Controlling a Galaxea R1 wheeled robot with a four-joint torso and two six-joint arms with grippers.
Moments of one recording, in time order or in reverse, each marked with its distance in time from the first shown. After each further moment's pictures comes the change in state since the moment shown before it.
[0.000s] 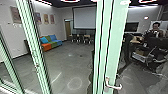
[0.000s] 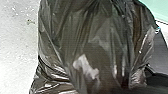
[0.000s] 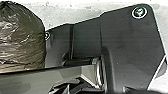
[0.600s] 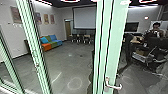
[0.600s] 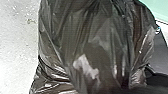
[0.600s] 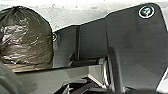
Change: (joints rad) left arm 0.000 -0.005 0.003 -0.002 0.001 -0.003; right arm 0.000 -0.074 0.135 0.003 0.011 0.000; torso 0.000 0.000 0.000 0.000
